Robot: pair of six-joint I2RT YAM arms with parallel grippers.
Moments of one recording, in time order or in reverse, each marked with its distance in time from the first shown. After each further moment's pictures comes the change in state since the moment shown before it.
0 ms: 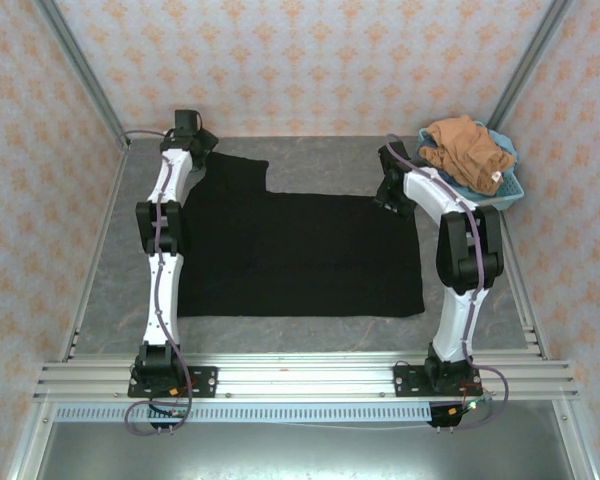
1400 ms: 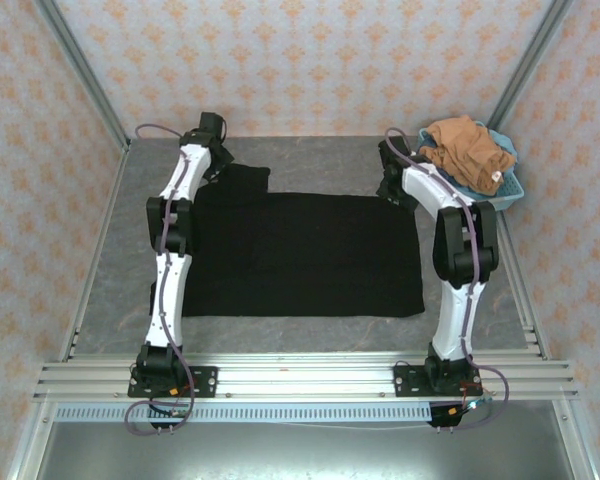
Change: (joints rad) left arm -0.112 -0.125 -0.111 -0.317 -0.159 0.135; right arm -0.017 0.096 0.108 0.035 0.133 0.041
